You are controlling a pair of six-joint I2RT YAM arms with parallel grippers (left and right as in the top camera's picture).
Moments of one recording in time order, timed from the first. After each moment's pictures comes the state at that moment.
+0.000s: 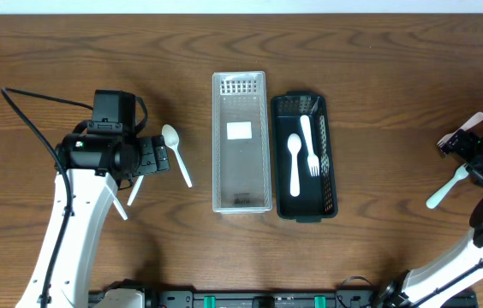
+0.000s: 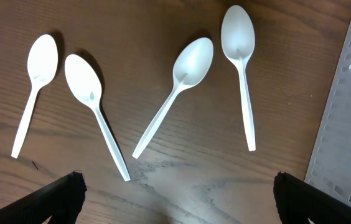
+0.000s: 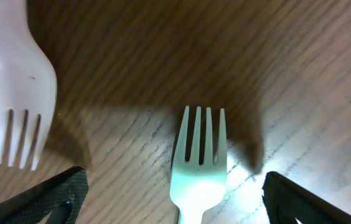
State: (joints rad) left arm -0.07 1.31 1.13 -1.06 -0.11 -0.25; right arm -0.60 2.01 1.35 -0.82 0.02 0.23
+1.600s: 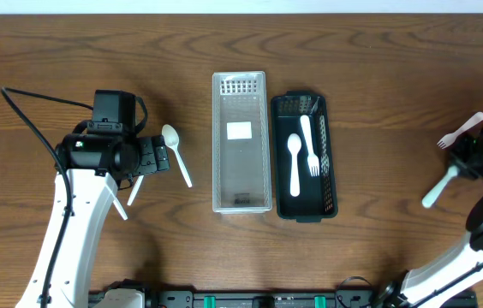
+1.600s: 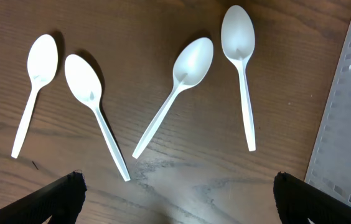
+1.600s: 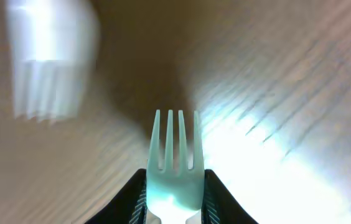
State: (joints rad) left arm -0.07 1.31 1.13 -1.06 -0.11 -0.25; right arm -0.56 1.96 1.37 -0.92 0.00 0.23
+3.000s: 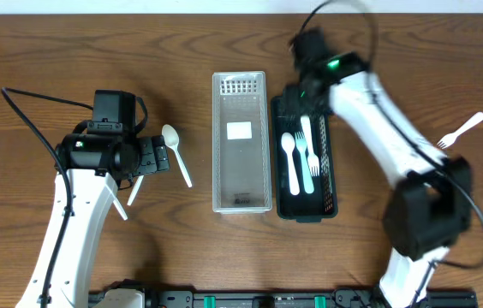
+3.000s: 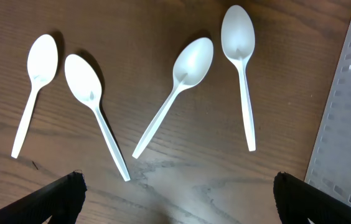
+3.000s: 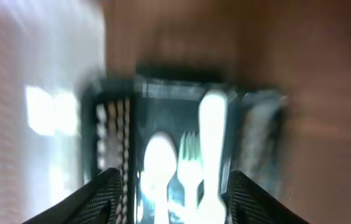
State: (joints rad) left arm -0.07 1.31 1.13 -1.06 -0.11 -0.25; right arm 0.37 1.95 1.73 -0.99 0.02 0.36
